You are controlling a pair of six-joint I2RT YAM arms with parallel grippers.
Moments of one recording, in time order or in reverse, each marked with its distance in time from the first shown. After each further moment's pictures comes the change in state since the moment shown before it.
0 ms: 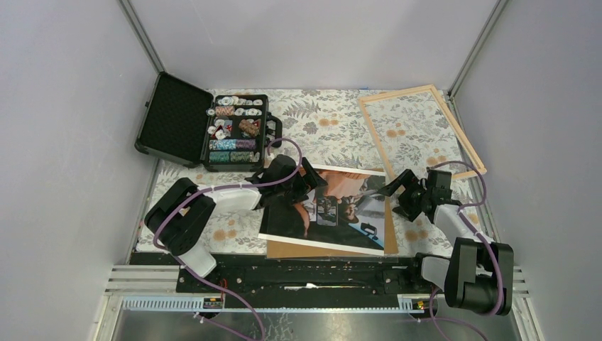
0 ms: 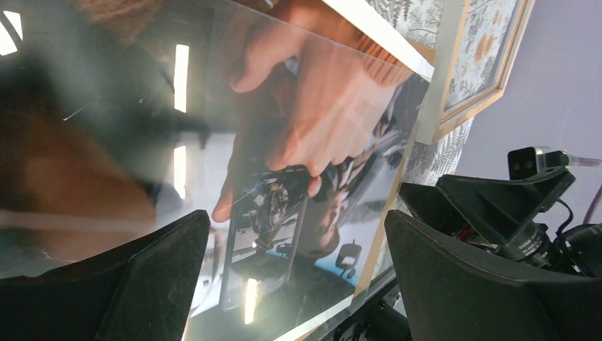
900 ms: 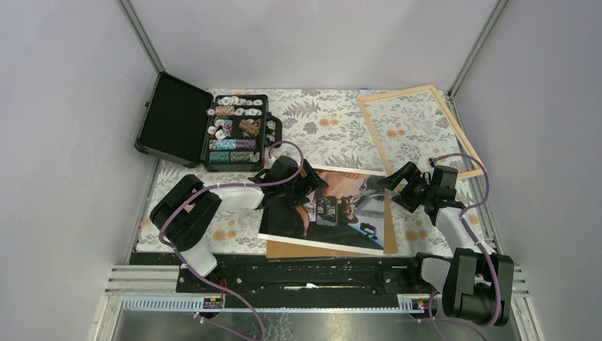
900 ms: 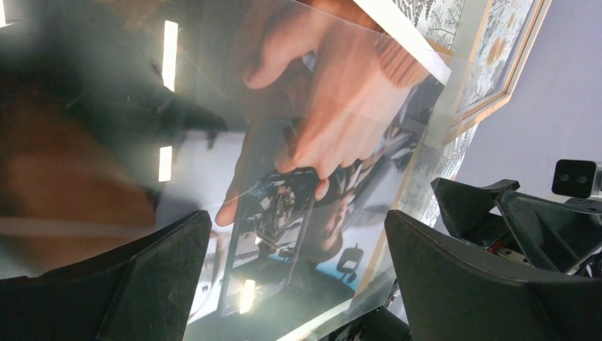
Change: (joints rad) left arm -0.005 0.056 0.006 0.003 0.012 -0.050; right arm -0.013 -0.062 0.006 0.105 -0.106 -0.013
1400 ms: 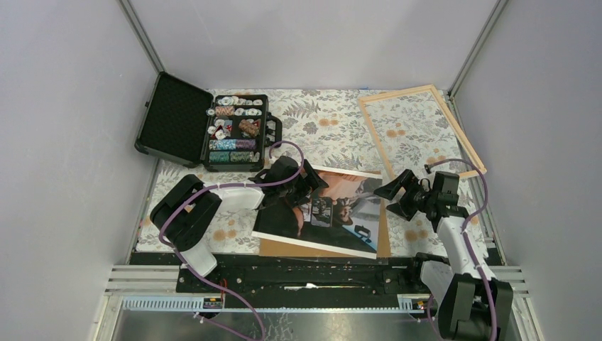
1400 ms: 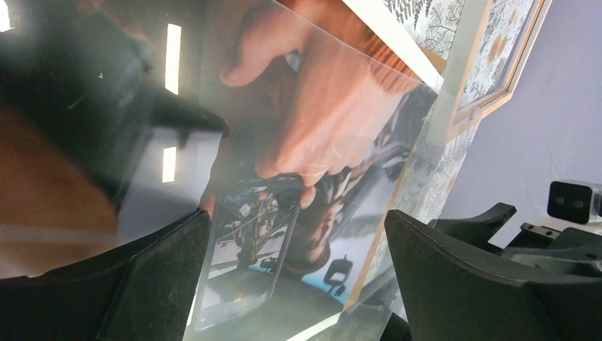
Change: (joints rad) left arm -0.004 0.000 0.002 -0.001 -0.001 0.002; right arm -0.001 -0.137 0.001 -0.216 -0.128 -0.019
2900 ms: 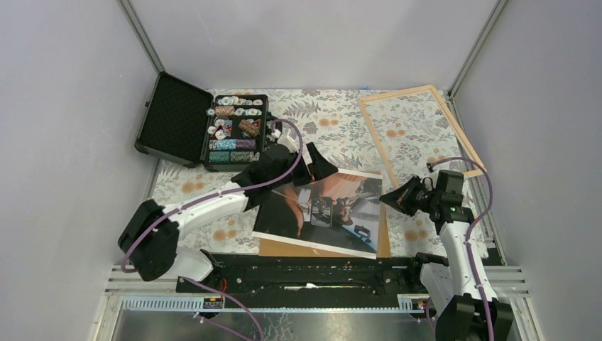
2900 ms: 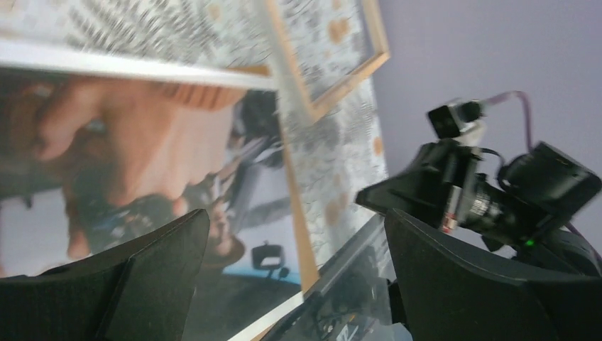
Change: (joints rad) left arm -0.051 -0.241 0.066 -0.014 0.003 0.248; right arm 0.002 -0.126 0.046 -0.143 -0.064 0.033
